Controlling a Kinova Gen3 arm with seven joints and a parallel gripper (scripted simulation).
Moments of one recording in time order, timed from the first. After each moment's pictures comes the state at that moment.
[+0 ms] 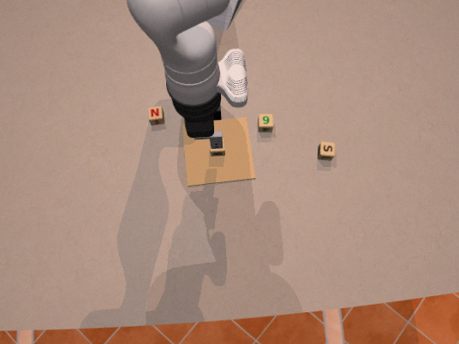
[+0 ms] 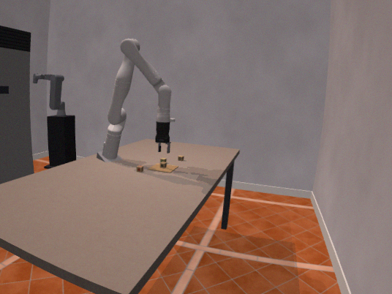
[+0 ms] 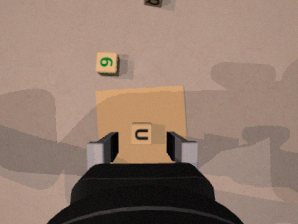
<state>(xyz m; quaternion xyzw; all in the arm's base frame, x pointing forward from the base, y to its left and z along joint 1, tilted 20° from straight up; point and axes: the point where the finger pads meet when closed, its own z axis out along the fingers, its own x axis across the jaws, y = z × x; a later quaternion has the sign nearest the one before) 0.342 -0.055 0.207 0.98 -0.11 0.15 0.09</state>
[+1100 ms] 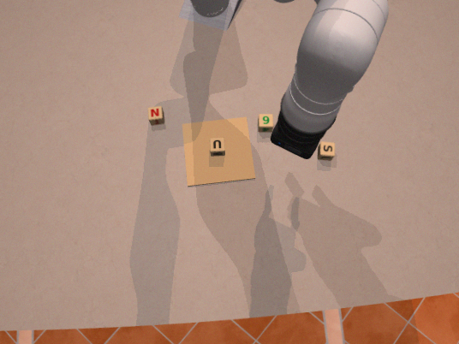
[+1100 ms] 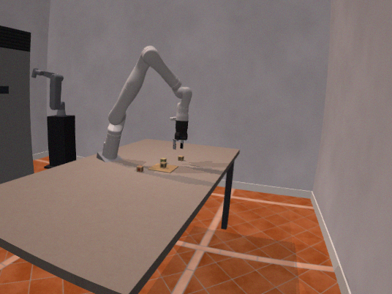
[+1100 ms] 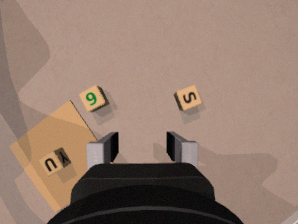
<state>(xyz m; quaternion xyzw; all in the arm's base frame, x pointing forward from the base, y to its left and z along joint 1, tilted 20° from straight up) 0.403 0.076 0.195 0.90 0.39 0.08 0.16</state>
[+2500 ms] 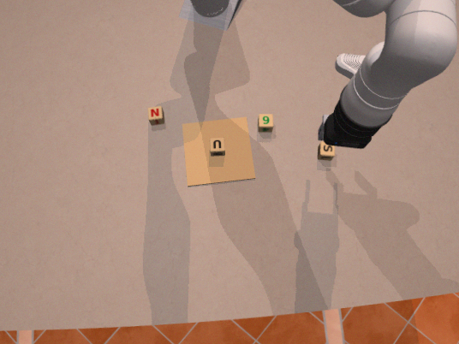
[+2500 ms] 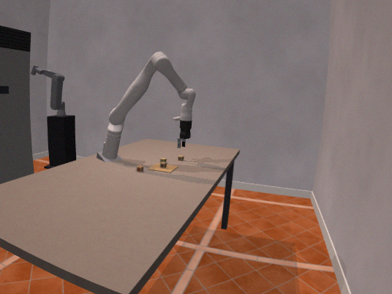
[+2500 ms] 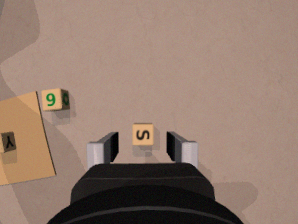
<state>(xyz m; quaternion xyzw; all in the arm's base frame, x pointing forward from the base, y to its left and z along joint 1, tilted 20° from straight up) 0.414 0.157 0.176 0.82 0.55 0.06 0.16</state>
